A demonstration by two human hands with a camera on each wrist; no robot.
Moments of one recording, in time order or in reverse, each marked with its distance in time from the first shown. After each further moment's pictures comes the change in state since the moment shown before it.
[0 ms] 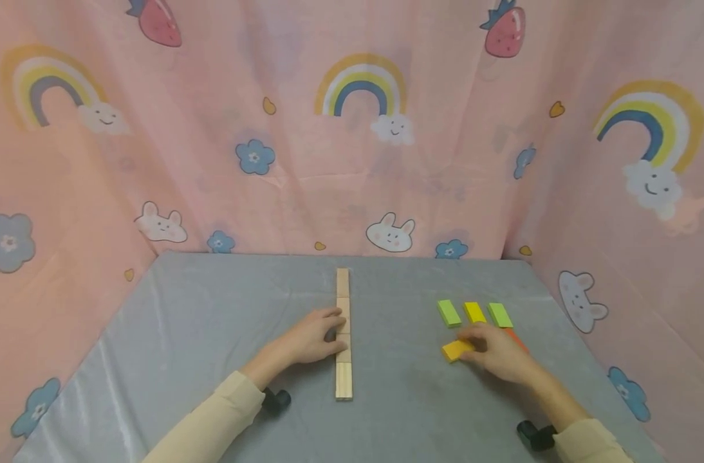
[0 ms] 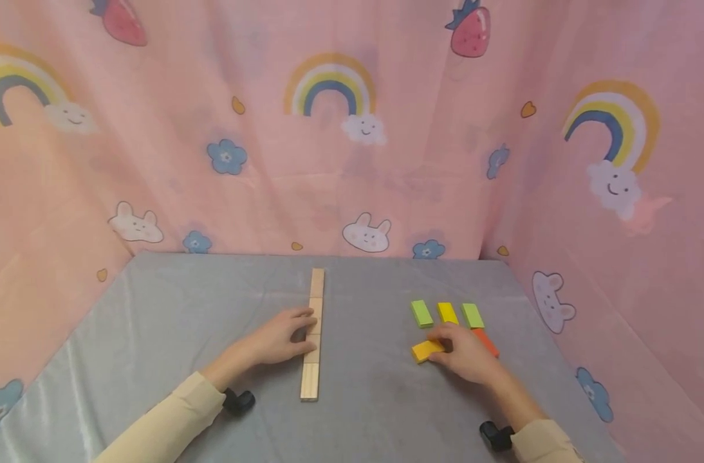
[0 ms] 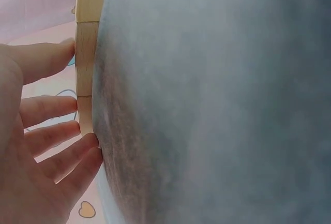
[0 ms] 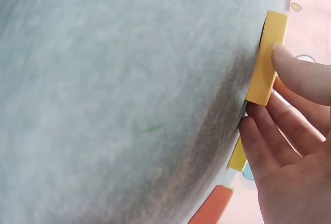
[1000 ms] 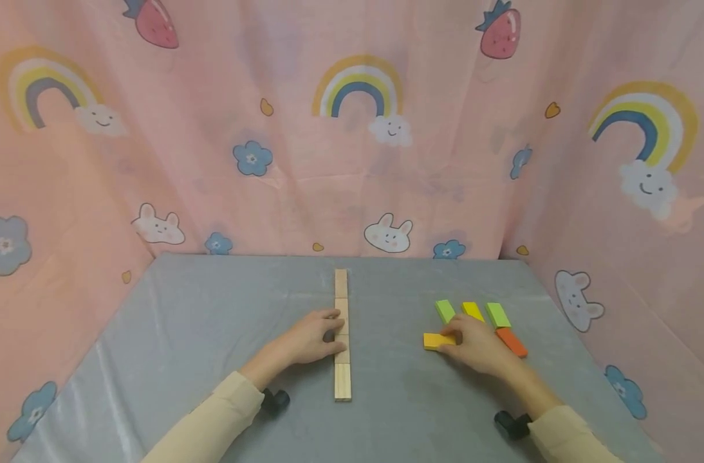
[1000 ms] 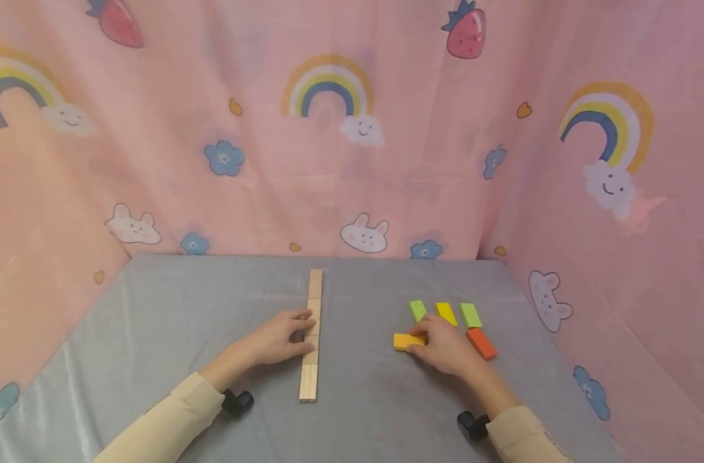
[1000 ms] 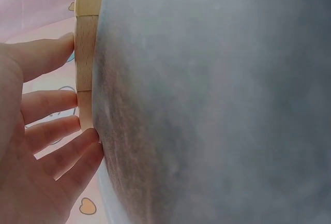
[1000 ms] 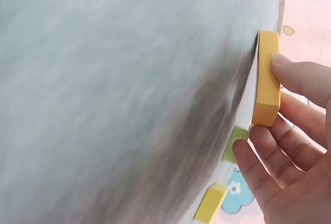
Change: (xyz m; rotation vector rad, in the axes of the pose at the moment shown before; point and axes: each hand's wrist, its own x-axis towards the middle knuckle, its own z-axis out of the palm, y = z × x) left_hand 0.001 -0.001 0.000 0.003 -0.010 0.020; right_hand 0.024 -0.025 0.015 -0.105 -0.007 0.070
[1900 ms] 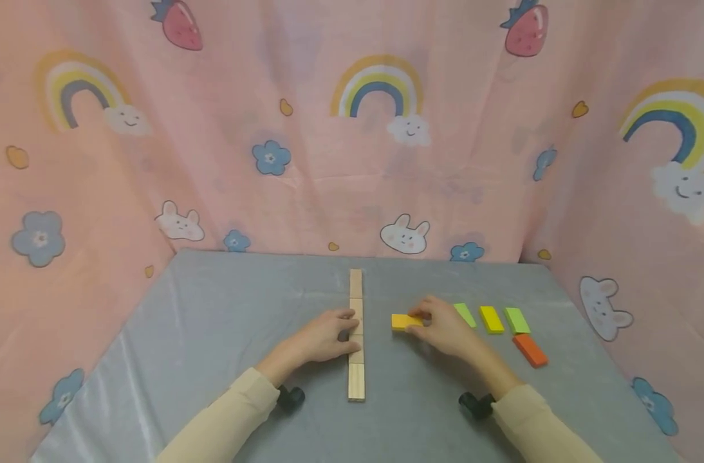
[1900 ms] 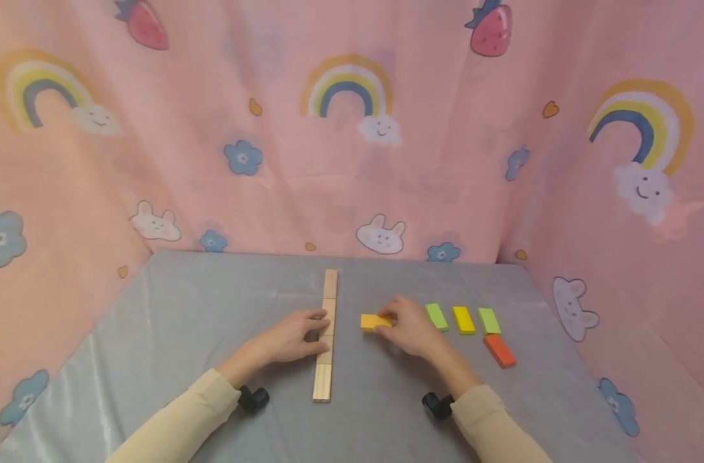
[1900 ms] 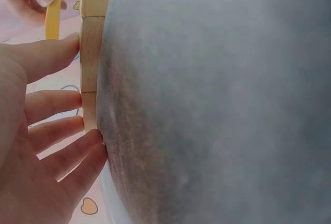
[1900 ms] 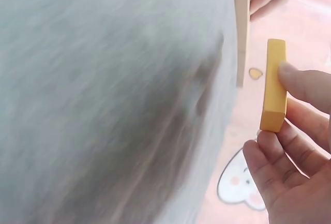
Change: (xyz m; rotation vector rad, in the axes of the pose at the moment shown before) left_hand 0.000 0.000 -0.003 0.043 -0.014 -0.025; right_hand 0.056 -0.065 0.023 0.077 0.021 -0.084
